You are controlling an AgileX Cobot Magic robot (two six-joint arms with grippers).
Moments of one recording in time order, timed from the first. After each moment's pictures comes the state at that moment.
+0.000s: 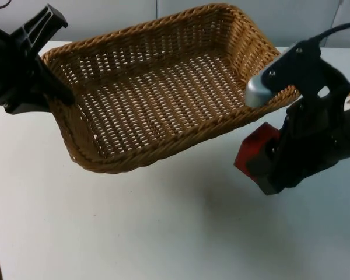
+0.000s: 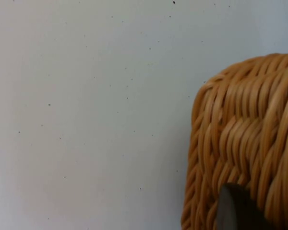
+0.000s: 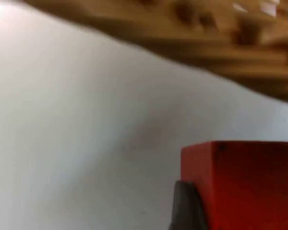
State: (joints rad) right arm 0.57 1.63 -0.68 0.30 0.07 -0.58; left arm -0.12 1.65 -0.84 -1.17 0.54 0.37
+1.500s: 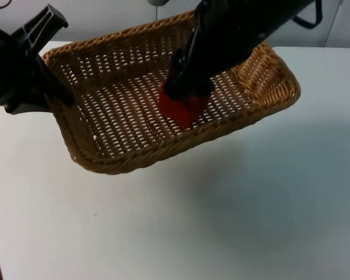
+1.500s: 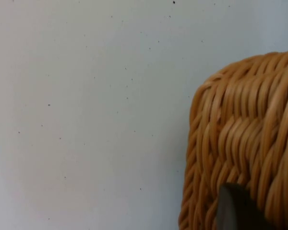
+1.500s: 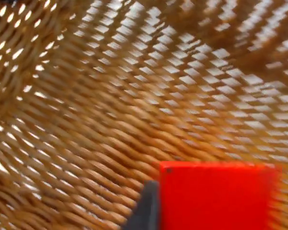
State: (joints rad) right arm 0.63 1.88 -1.34 0.12 0.48 -0.55; left arm -0.12 1.65 -0.84 -1.17 0.53 0.37
